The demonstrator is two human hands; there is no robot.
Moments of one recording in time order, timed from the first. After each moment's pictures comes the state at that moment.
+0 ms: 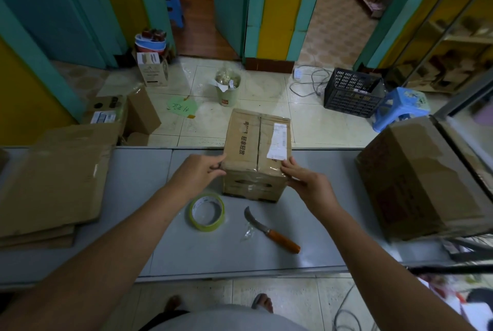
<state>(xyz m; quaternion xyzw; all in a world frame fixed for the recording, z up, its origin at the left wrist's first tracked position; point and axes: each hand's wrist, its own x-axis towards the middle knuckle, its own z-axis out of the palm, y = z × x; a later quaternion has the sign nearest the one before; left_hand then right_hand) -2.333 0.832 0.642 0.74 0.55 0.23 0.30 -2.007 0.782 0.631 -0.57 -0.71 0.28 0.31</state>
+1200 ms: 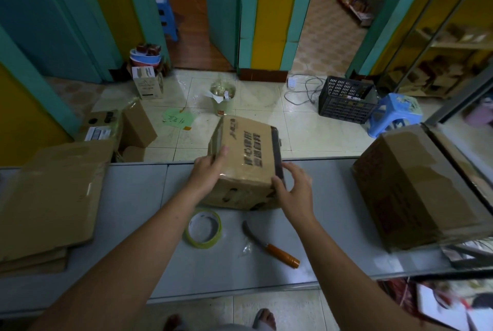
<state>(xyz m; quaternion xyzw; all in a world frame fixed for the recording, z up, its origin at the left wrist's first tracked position) -2.293 0.864 0.653 0.54 0.63 0.28 0.49 -2.059 0.796 0.630 -0.72 -0.52 0.26 0.39</state>
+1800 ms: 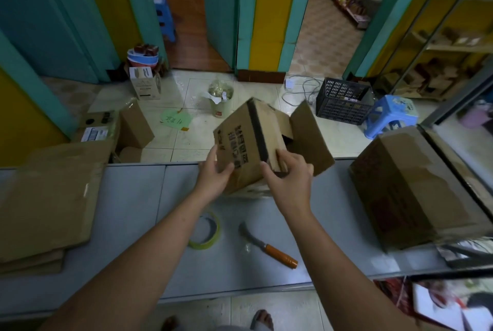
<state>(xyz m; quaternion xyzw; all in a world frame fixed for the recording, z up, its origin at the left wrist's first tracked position) -2.276 0.861 0.637 0.52 0.61 0.33 0.50 -2.084 0.796 0.684 -0.72 -0.53 0.18 0.41</state>
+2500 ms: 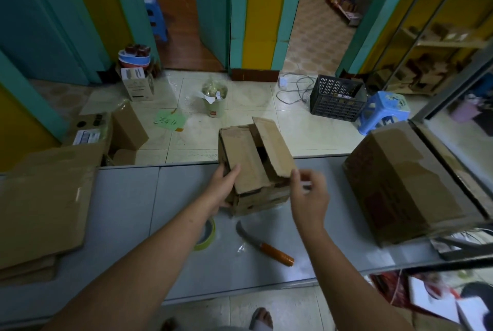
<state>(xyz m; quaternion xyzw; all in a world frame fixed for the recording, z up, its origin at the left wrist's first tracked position) -2.241 0.847 0.639 0.39 0.59 0.28 0.65 -2.041 0.767 0.651 -0.71 -0.46 0.14 0.51</state>
